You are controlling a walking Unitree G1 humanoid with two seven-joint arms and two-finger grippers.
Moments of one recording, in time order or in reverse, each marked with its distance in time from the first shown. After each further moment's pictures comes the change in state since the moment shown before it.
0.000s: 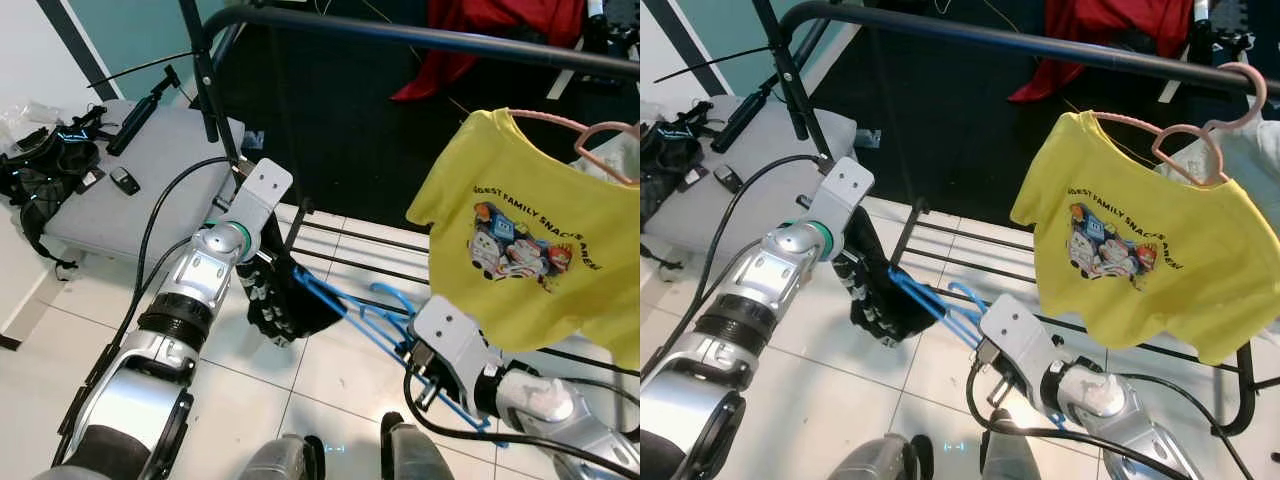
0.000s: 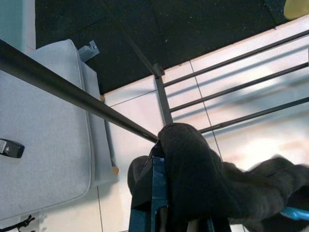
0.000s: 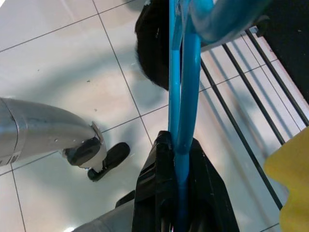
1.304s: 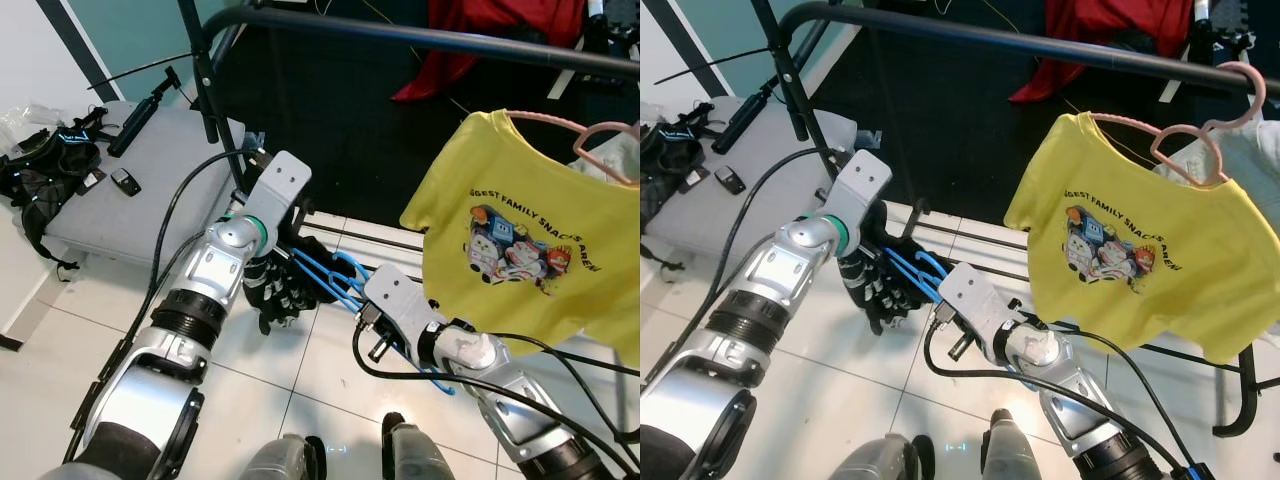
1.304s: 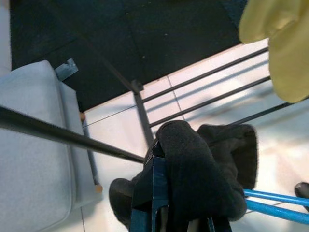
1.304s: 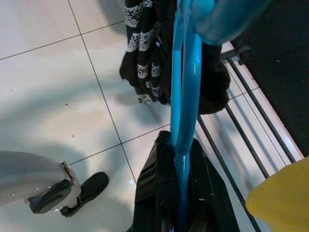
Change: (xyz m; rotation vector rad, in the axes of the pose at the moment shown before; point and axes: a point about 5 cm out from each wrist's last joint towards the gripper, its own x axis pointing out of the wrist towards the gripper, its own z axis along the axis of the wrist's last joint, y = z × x) left arm -0.002 -0.021 0.023 -0.007 -0.065 -0.120; right arm 0.067 -0.018 0.026 -0.050 -0.067 -0.060
